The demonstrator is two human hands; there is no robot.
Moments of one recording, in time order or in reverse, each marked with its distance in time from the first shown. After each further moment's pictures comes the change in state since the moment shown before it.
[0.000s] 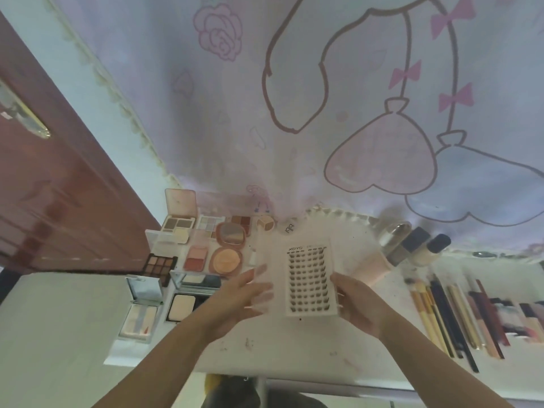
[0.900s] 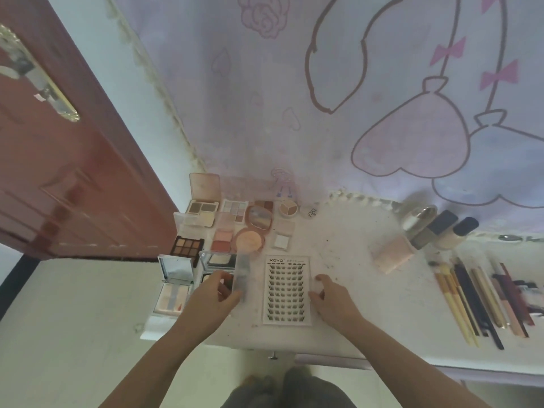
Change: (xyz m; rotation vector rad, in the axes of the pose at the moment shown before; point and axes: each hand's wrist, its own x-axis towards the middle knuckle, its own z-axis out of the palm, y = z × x) left_hand -0.052 -0.036 -0.076 0.795 0.470 0.190; right_hand 0.037 0.070 0.073 -1.113 0.371 -0.048
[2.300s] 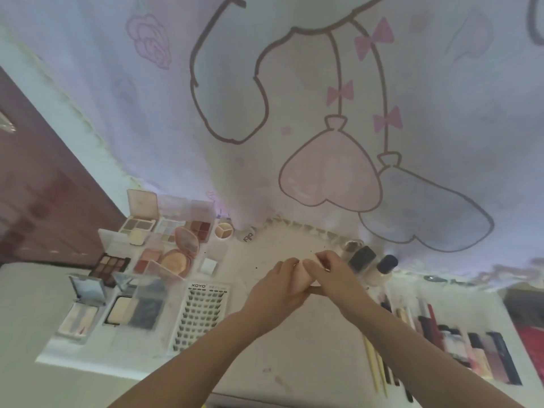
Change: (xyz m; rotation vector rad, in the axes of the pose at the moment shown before) left_hand 0.049 0.211 0.179 0.174 -0.068 0.317; right_hand 0.006 0.045 -0.194 0.637 0.046 -0.152
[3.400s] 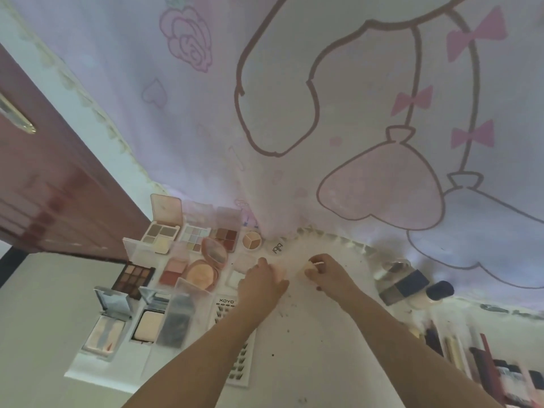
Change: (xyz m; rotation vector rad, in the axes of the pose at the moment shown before) left_hand 0.052 -0.092 -0.031 0.106 0.024 -0.433; right_hand 0.094 0.023 0.061 -0.271 -0.085 0.118
